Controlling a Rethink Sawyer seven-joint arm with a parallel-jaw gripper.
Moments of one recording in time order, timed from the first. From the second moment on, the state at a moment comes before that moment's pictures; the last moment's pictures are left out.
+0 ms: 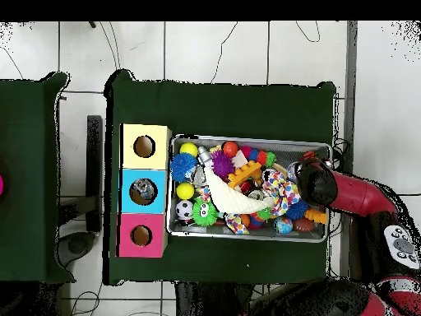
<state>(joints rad) -0.67 -0.33 0.05 1.30 -0.44 0.28 1.26</state>
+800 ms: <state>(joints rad) -0.69 -0.32 0.09 1.29 -0.44 0.30 1.26</state>
